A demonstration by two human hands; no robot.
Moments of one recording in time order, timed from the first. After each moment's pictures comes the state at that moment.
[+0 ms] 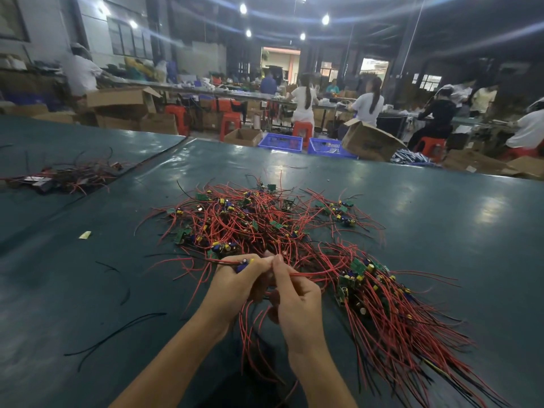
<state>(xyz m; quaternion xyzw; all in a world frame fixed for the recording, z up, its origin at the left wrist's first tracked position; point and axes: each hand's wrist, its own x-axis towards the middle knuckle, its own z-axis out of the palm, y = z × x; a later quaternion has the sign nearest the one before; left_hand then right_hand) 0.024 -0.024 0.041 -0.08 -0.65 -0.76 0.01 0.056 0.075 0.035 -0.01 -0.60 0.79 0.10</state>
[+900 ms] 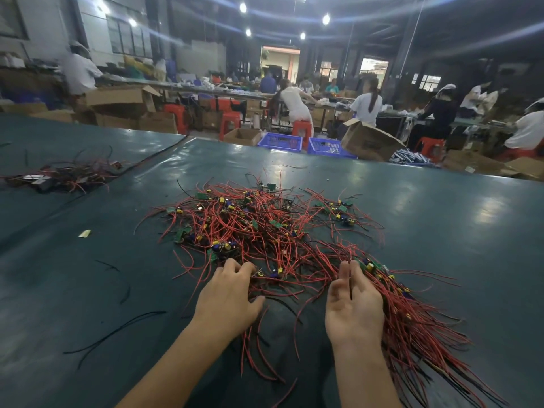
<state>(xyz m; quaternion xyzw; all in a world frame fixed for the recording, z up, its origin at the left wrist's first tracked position) 0.010 -0.034 0.004 -0.10 -0.97 -0.19 0.10 0.048 0.138 0.044 -0.26 -0.24 0.92 0.18</state>
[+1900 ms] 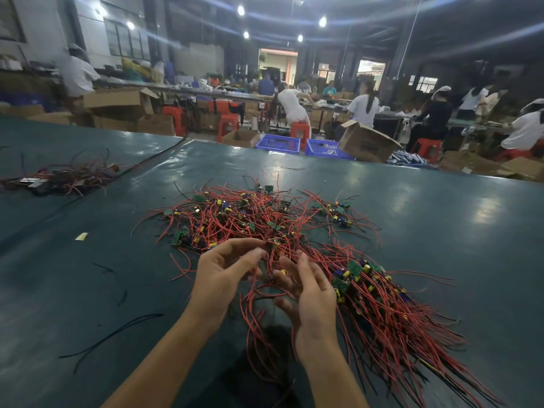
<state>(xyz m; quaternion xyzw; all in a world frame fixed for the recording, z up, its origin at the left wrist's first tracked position) 0.019 -0.032 0.044 -0.10 -0.60 -0.79 0.08 0.046 0.093 0.036 -0.15 -0.50 0.84 0.10</state>
